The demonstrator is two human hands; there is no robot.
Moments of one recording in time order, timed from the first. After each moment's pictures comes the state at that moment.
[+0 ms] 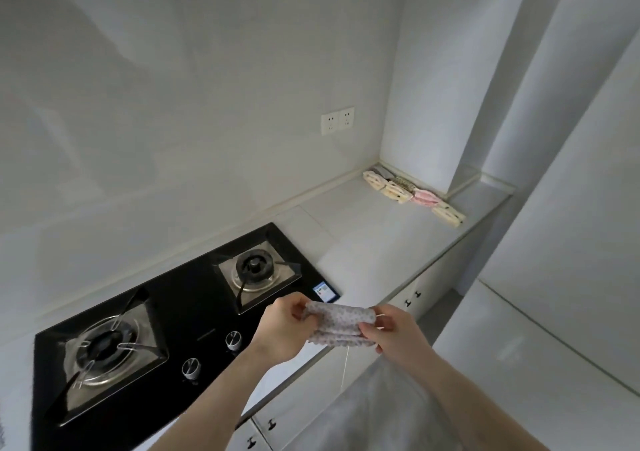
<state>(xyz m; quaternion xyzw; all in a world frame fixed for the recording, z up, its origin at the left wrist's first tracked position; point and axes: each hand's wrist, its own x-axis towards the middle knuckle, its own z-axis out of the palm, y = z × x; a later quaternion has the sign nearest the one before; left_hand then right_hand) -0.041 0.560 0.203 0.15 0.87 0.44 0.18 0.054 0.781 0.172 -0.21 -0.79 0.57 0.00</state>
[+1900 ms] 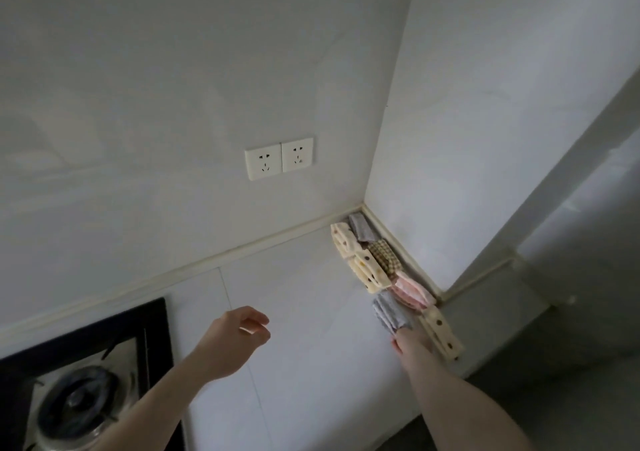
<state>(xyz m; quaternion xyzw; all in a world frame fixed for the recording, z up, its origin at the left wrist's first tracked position) -0.398 0.891 0.150 0.01 0.90 0.38 0.22 -0.390 1.266 -0.019 -0.64 -0.38 0.67 0.07</state>
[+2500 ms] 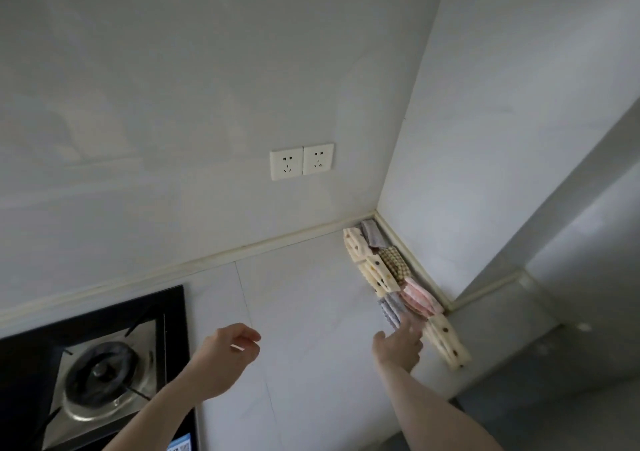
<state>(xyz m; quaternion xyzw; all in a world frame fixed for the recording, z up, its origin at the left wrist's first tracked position) -0.347 0.858 0.144 -0.03 0.89 0.40 0.22 -0.361 1.195 0.009 -0.42 -0.86 0.29 0.01</state>
